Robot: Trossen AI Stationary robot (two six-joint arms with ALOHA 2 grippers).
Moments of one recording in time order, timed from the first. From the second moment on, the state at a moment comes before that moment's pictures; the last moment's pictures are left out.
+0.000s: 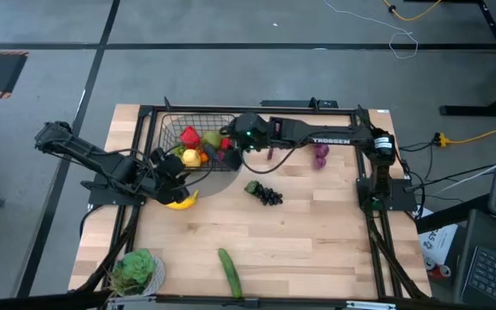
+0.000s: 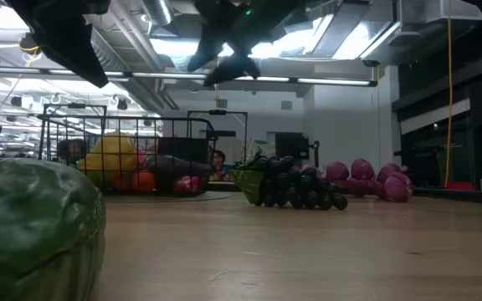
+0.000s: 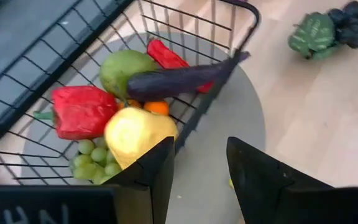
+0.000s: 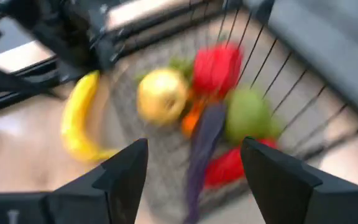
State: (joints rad) left arm -0.40 0.96 0.80 -0.88 -0.77 -0.78; right arm -0.14 1.94 1.74 -0.46 0.08 0.30
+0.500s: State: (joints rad) left arm -0.41 0.99 0.80 -0.87 -0.76 -0.90; right arm 0.06 1.87 1.74 -1.27 0.10 0.49
